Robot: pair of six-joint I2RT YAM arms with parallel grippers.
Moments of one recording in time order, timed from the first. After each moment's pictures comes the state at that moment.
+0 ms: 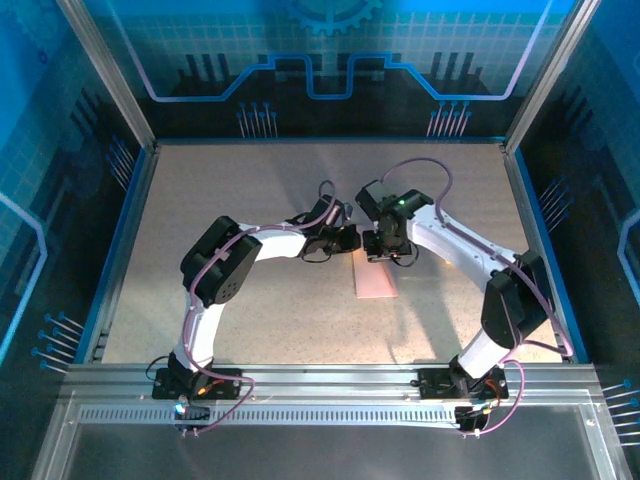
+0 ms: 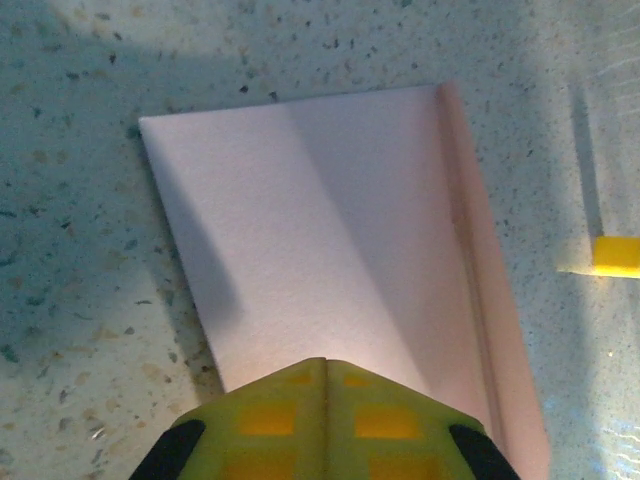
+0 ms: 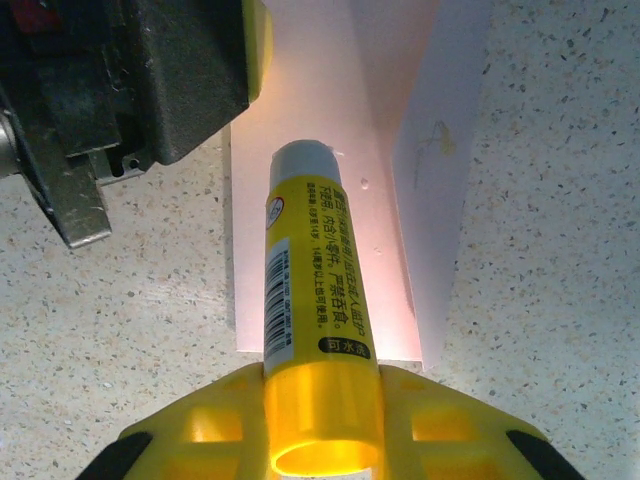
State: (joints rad) left arm -0.63 2.11 1.28 0.03 0.33 -0.75; right arm 0.59 1.63 1.34 -1.10 0.05 0.53
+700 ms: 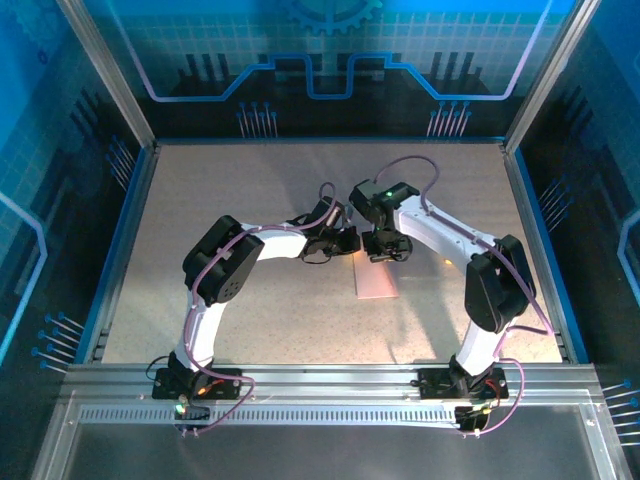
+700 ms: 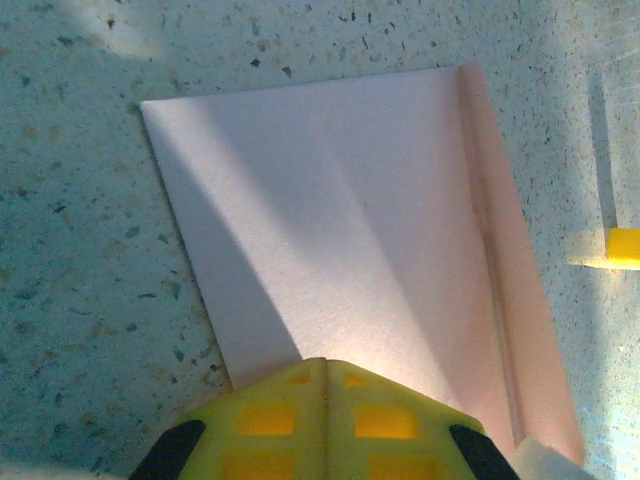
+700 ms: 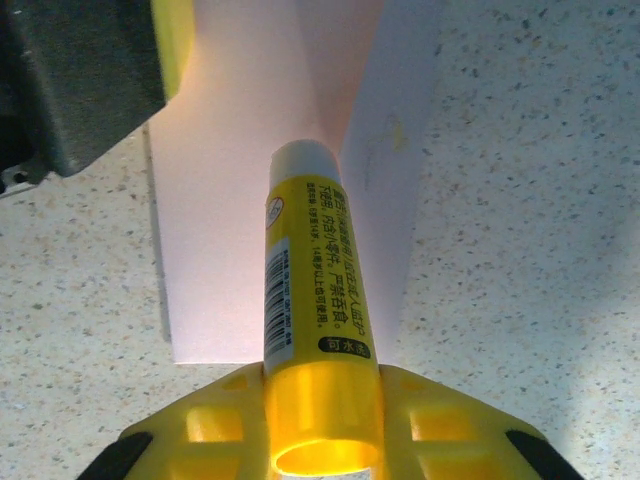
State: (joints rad) left arm -0.63 2.12 1.28 0.03 0.34 -0.75; right arm 0.58 1.75 1.42 -1.21 0.12 0.50
